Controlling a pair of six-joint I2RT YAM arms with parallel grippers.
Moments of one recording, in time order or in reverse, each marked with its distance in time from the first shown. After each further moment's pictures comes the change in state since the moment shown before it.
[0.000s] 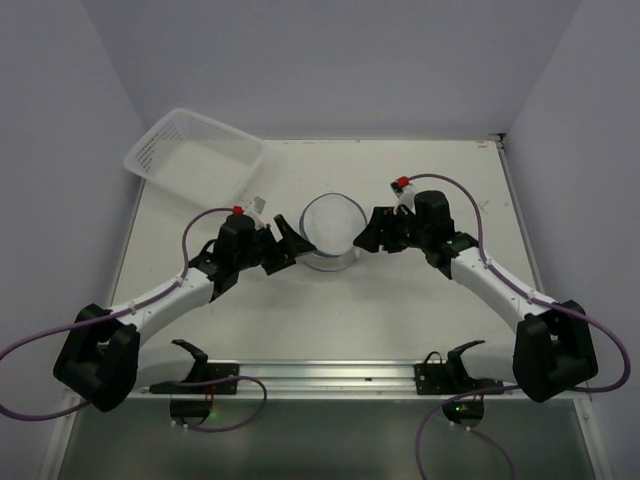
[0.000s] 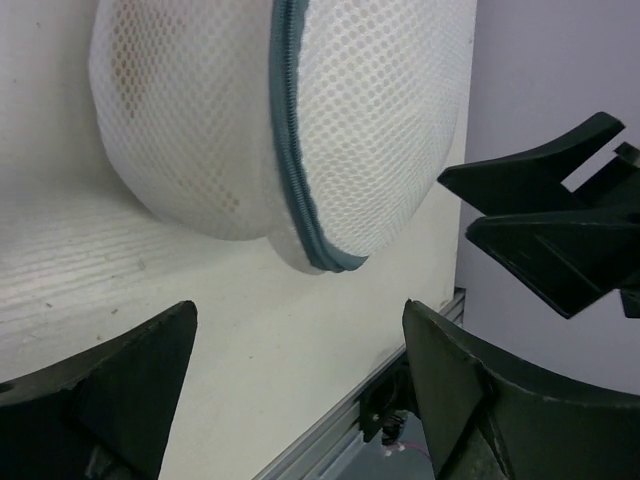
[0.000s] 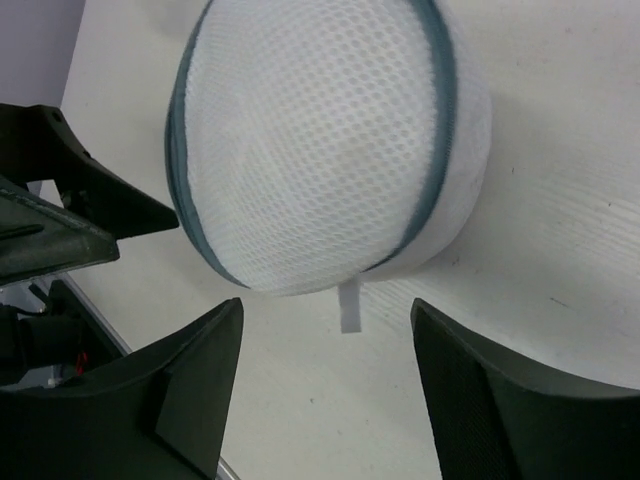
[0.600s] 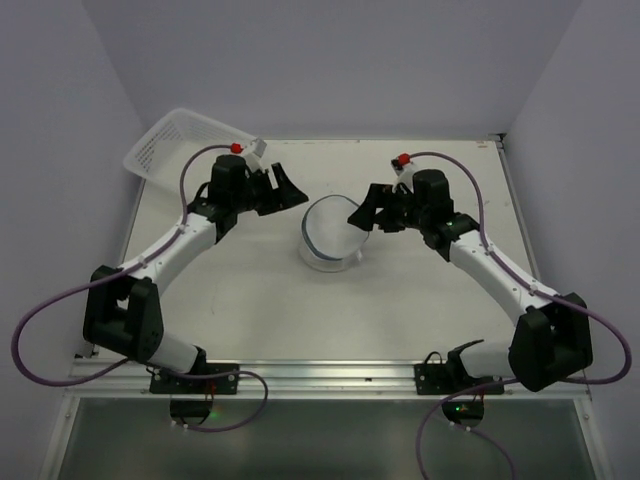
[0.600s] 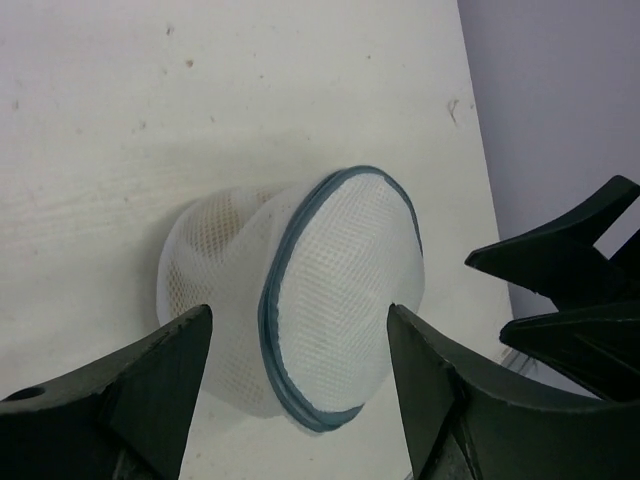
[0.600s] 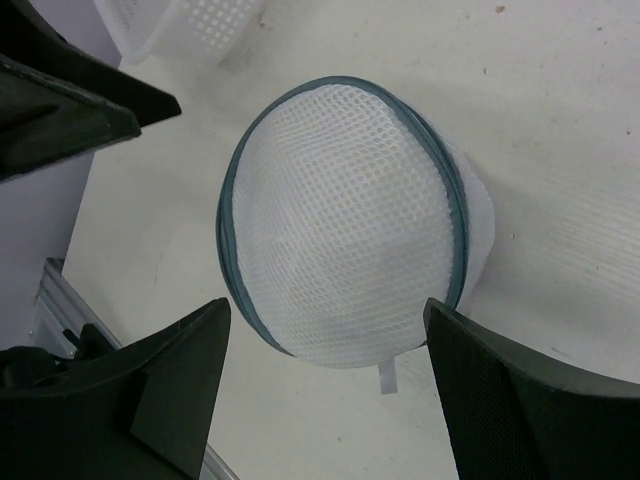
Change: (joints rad) left arm 0.179 0.216 0.400 -0.156 0.093 0.340; right arm 0.000 0.032 0.193 -0.077 0.034 0.041
